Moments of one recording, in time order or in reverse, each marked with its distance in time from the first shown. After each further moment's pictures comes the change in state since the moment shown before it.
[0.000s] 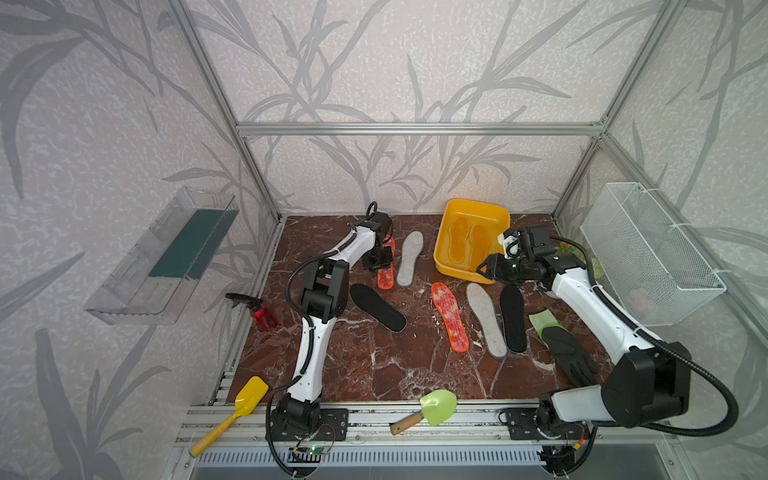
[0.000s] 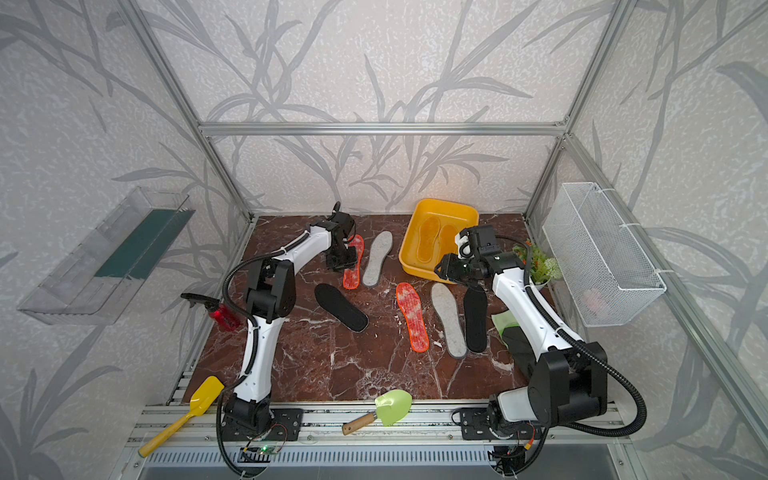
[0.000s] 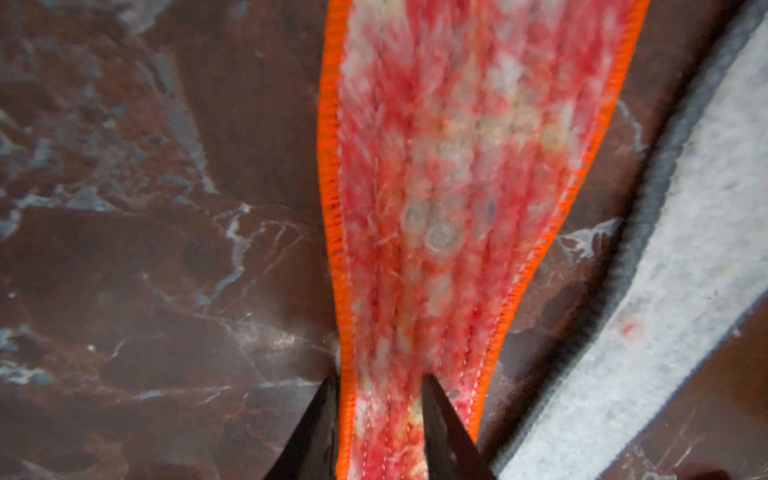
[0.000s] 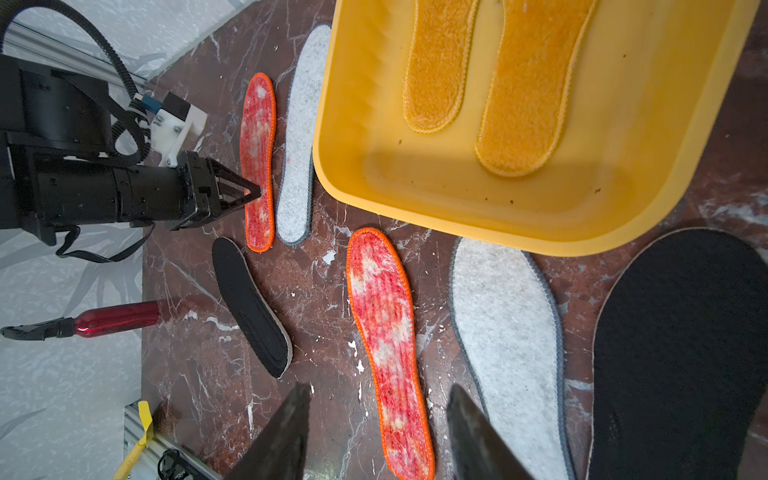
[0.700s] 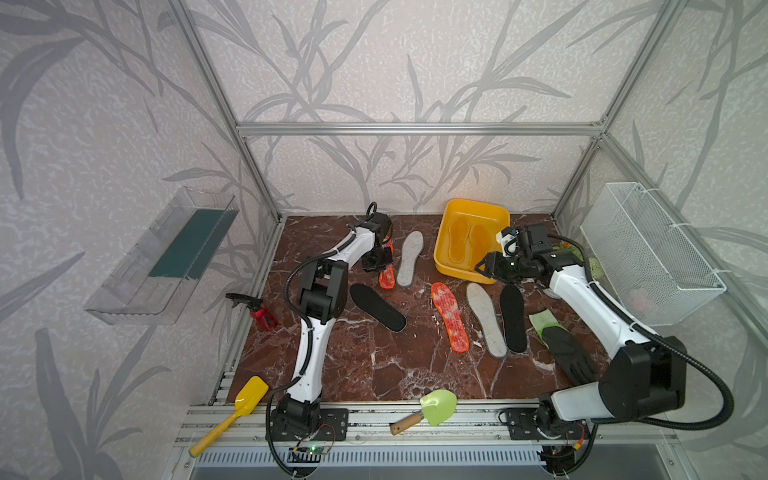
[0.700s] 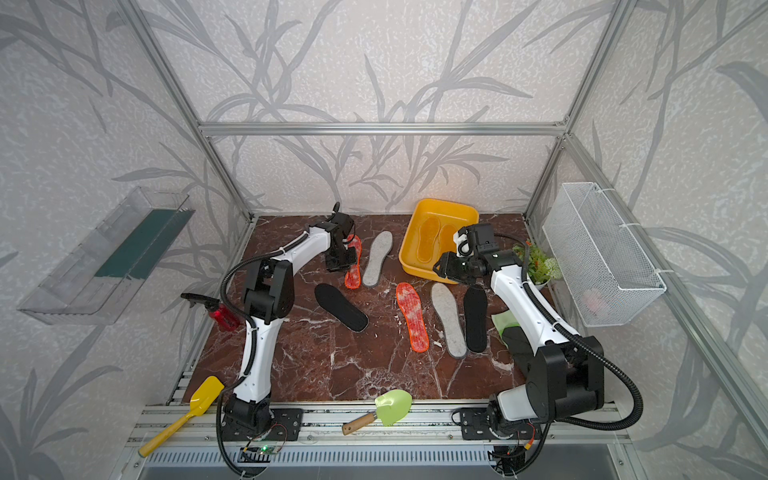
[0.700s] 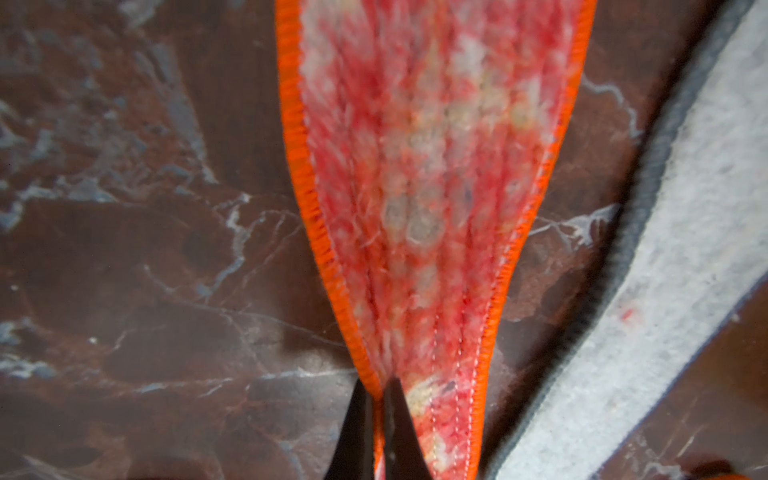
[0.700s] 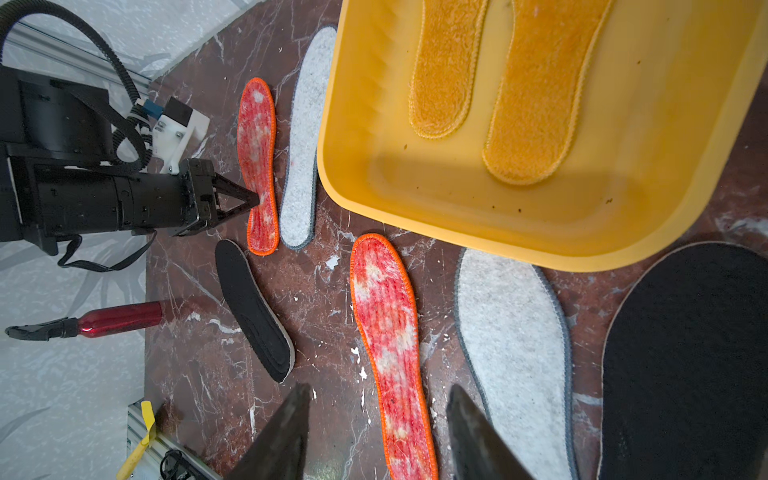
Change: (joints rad) left arm 0.000 -0.024 -0.039 0.025 0.000 0.010; right arm 0.000 0.028 0.016 0.010 -0.014 -0.004
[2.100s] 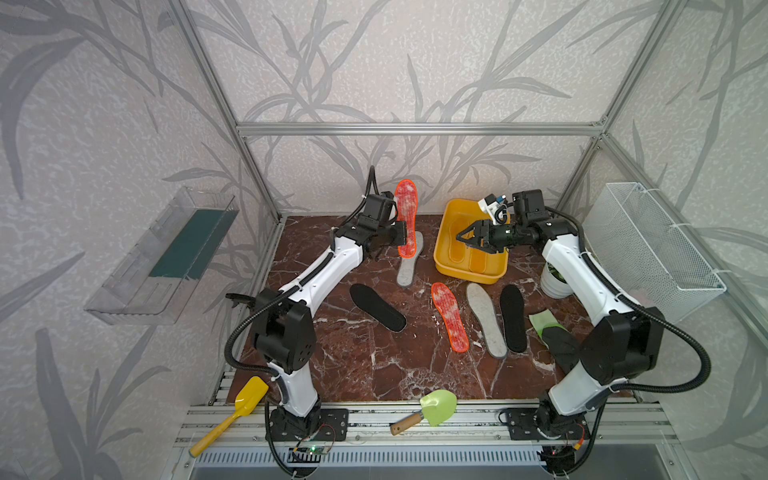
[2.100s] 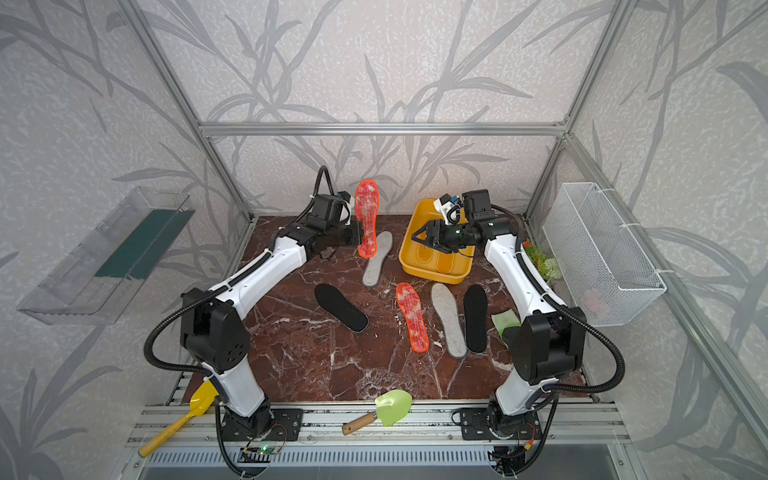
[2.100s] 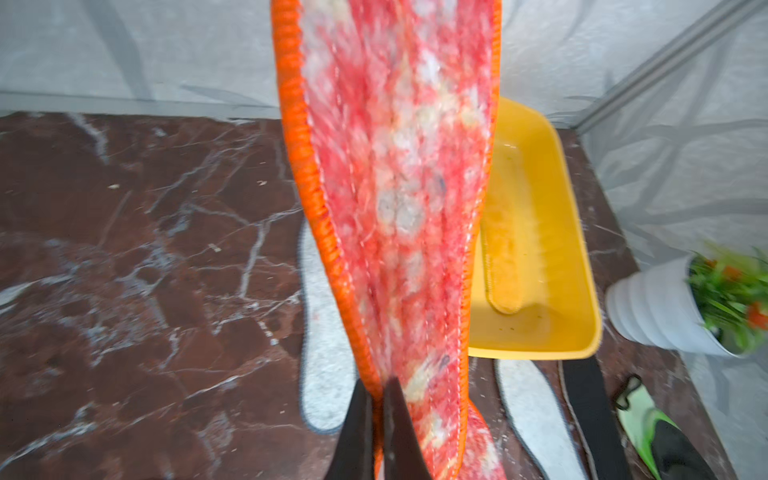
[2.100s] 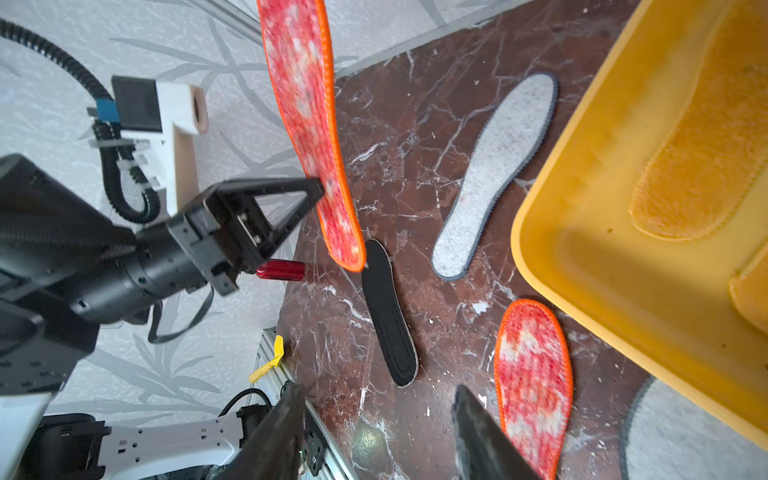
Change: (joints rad) left arm -0.149 -0.572 -0.357 0.511 0.073 0.128; right arm -0.003 0.235 0.401 -0.021 -0.417 -0.037
